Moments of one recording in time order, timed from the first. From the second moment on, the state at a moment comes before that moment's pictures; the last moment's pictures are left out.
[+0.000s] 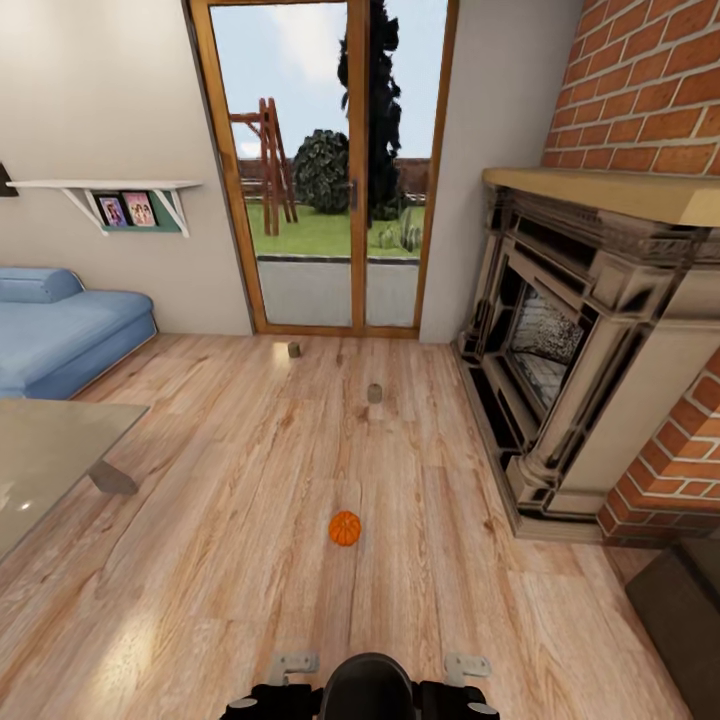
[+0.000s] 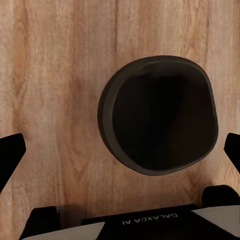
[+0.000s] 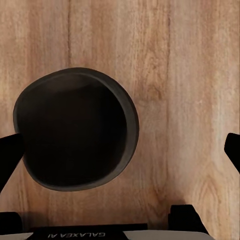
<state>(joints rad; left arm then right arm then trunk) -0.40 -0.12 -0.21 -0.32 0.21 0.11 0.01 -0.39 0.14 0.07 -0.33 -0.14 0.06 -0.11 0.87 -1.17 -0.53</state>
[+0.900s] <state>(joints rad) -0.40 -0.12 -0.22 -0.32 0.21 0.10 0.01 -0.39 0.14 0.14 -0.33 -0.14 0.05 -0.10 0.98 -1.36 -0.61</state>
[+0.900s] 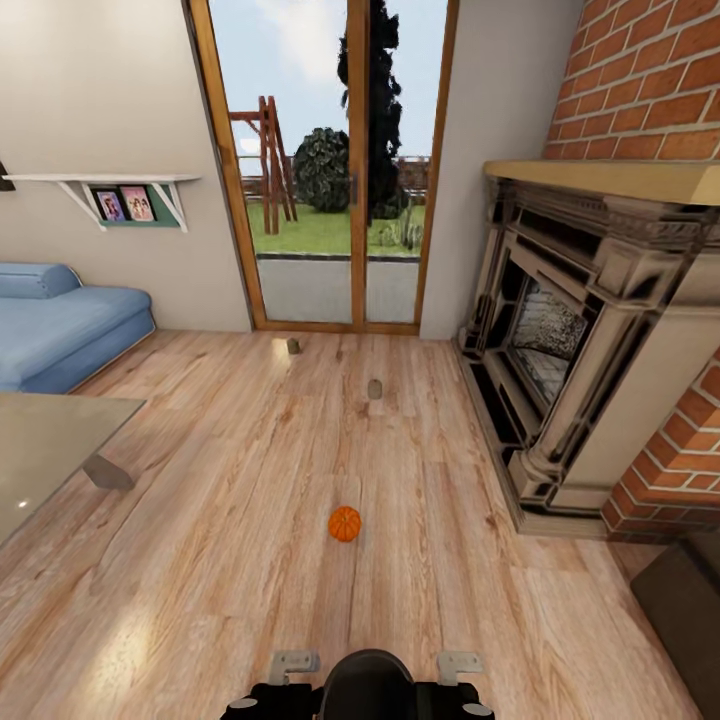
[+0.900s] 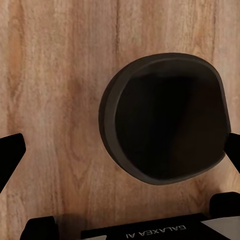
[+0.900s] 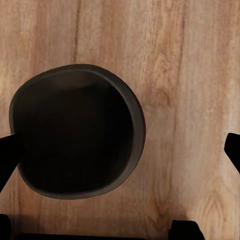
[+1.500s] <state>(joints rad) -0.40 -0.12 -0.22 -0.32 0.21 0.10 0.01 -0.39 0.14 0.14 -0.33 -0.14 0.05 -0.10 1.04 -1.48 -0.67</state>
